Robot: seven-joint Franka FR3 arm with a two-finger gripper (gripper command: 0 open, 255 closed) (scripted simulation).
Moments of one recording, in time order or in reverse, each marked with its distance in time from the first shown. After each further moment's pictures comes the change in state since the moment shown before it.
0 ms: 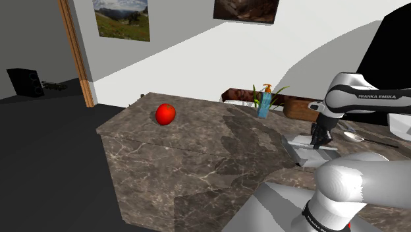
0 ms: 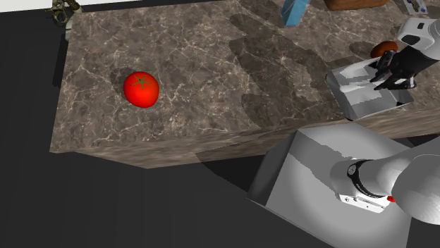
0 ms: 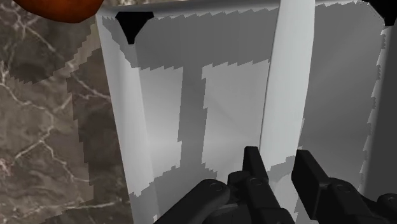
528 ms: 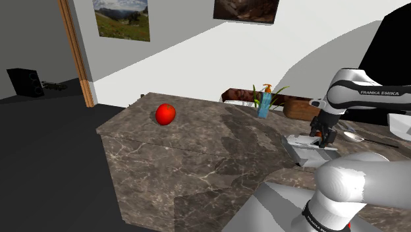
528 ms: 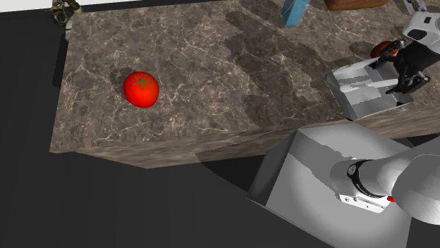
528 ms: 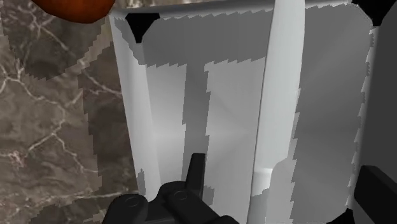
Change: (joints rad) arm 0.007 -0.014 0.025 0.031 0.023 -0.043 -0.001
